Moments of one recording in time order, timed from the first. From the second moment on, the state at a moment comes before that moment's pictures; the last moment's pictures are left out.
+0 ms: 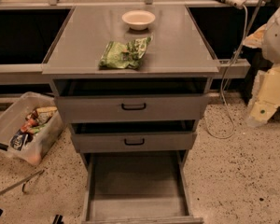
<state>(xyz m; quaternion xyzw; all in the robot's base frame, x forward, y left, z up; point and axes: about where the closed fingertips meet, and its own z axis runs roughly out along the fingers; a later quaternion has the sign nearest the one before) 0.438 -0.216 0.977 -0.60 0.78 -0.04 0.16</state>
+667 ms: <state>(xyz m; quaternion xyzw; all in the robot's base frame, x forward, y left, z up) 0.467 -0.195 0.955 -0.62 0.76 -0.02 0.18</state>
